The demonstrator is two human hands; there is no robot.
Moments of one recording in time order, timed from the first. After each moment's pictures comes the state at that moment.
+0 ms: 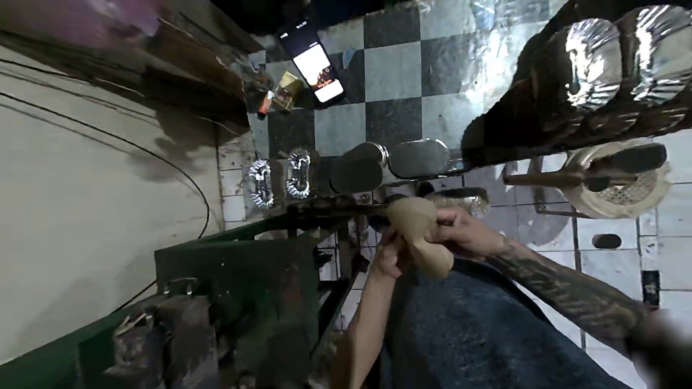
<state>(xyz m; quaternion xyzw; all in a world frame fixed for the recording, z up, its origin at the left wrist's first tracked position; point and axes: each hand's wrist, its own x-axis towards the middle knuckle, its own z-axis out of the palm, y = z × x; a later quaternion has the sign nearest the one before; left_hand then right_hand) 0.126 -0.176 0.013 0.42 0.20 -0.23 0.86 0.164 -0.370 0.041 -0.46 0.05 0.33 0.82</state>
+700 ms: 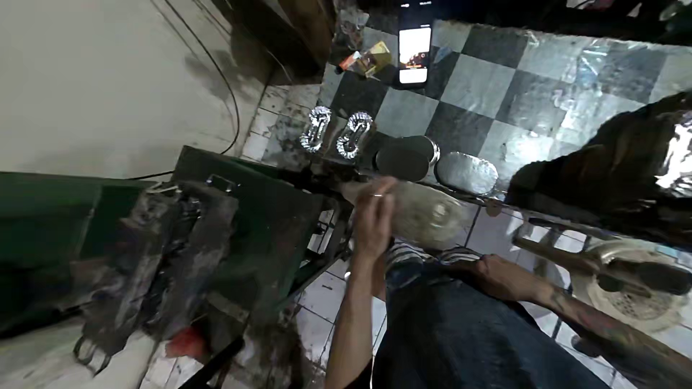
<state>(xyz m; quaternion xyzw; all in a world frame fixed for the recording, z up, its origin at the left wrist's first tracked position) 0.138 -0.111 0.041 0.86 0.11 0.07 0.50 0.157 -0.405 0.014 -0.75 -0.34 0.54 0.18</state>
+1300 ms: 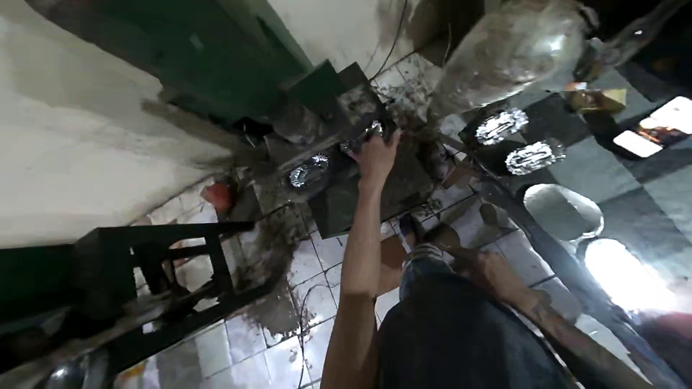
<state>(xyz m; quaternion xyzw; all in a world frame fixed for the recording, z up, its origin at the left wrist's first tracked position) 0.070 0.149 0.072 0.82 0.51 0.06 0.24 0.139 -0.163 0.020 -0.76 -0.48 0.45 0.03</state>
